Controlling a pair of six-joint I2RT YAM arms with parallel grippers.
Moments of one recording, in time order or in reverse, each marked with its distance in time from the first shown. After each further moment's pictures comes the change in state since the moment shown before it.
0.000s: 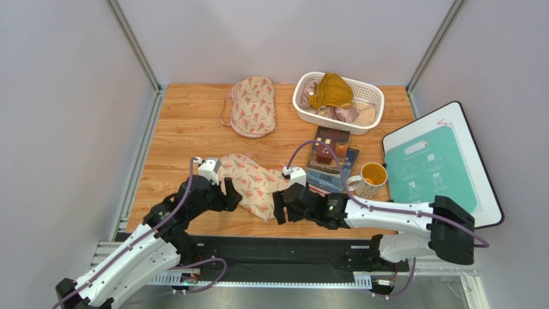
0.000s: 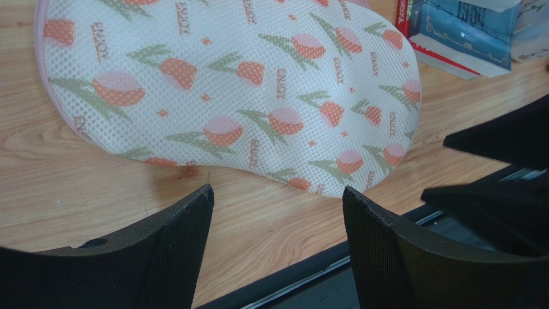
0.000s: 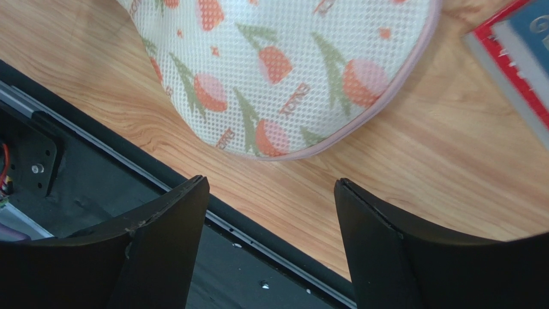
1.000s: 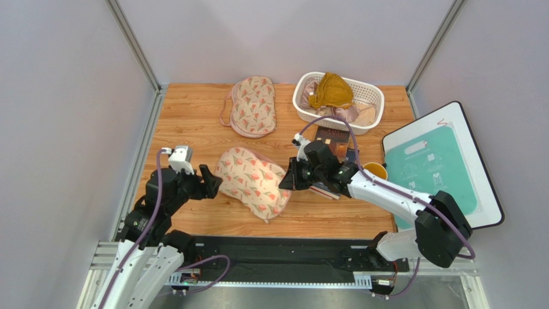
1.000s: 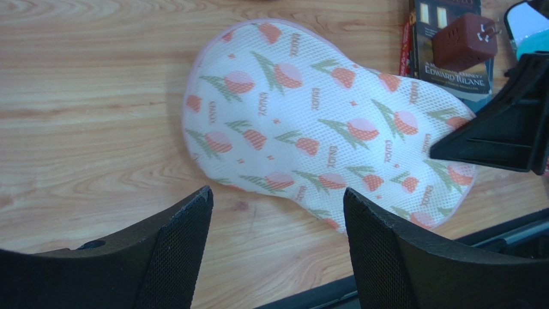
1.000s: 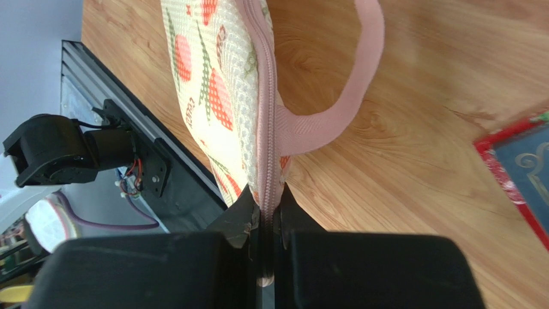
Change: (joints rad) left arm 0.357 -0.093 0.211 -0.124 0.143 0.191; right arm -0.422 0.083 0.106 0.102 -0.567 -0.098
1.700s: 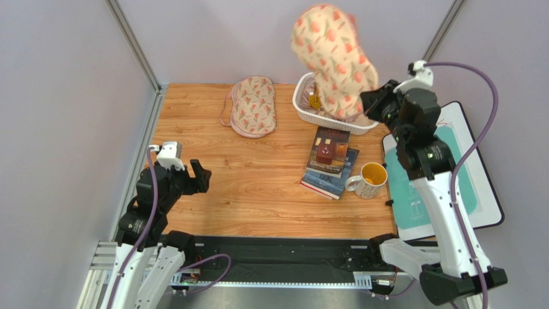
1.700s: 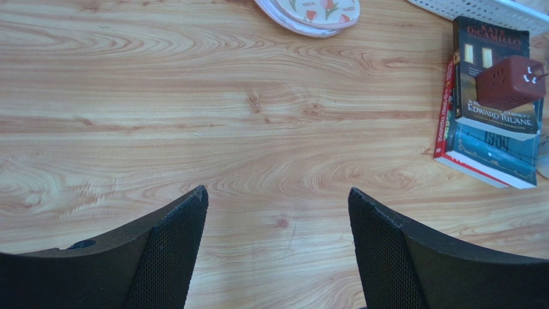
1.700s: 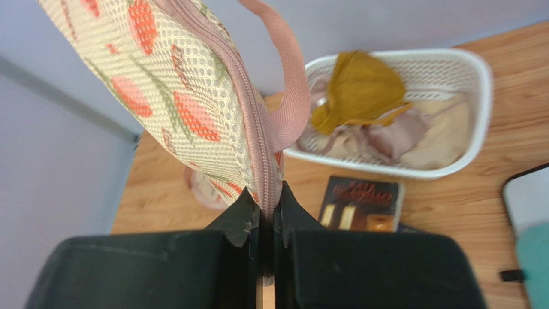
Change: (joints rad) left arm 0.110 0.003 0.060 -0.026 -0.047 0.085; right arm -0.553 -0.231 0.591 -0.272 0.390 -0.133
